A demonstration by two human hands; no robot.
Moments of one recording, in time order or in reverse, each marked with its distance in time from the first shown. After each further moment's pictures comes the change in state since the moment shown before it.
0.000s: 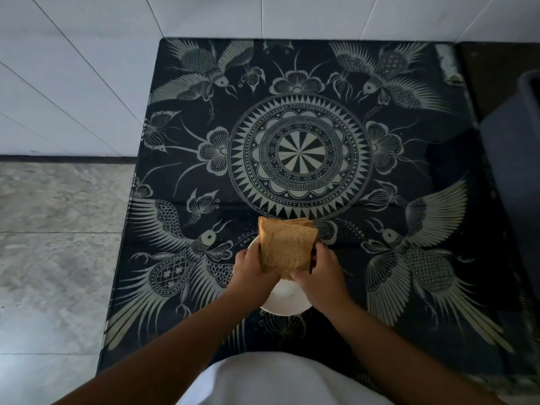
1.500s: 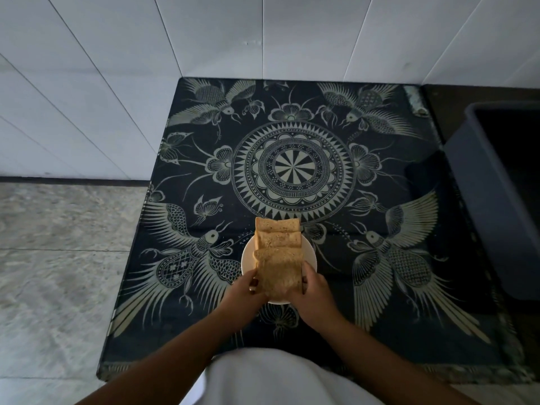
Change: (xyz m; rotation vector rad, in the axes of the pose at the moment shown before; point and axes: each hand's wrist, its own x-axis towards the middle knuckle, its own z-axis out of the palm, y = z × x) left_hand -0.058 -0.035 0.005 -0.058 -0.063 0.099; right_hand -0.063 0.016 -0.001 0.045 -0.120 -0.035
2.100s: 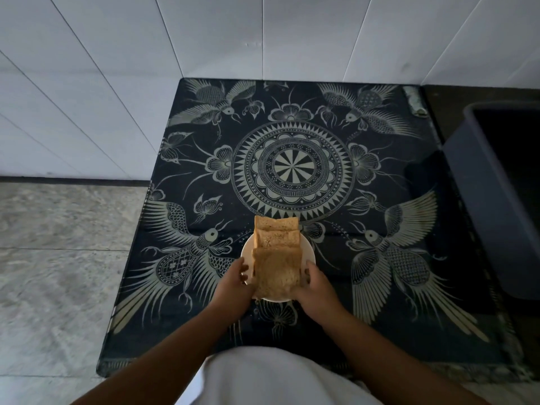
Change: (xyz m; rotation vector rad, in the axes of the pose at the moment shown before) left_hand 0.003 -0.004 -0.005 -0.074 0.163 -0.041; right_hand 0.008 0.008 -0.007 0.018 -0.028 0.051
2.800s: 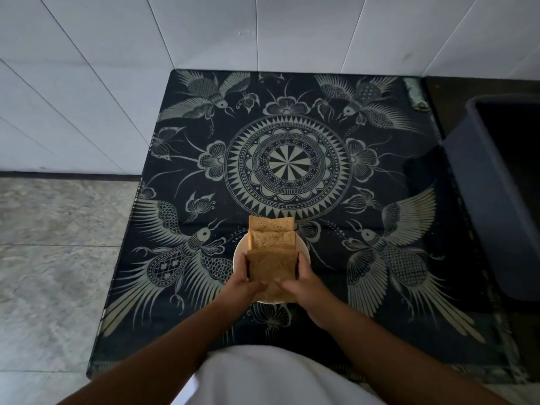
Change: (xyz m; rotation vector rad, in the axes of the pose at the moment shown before) left_hand 0.007 0.017 0.015 -0.361 -0.284 -0.016; right_hand 0.019 -0.008 -0.001 0.316 -0.194 0.099
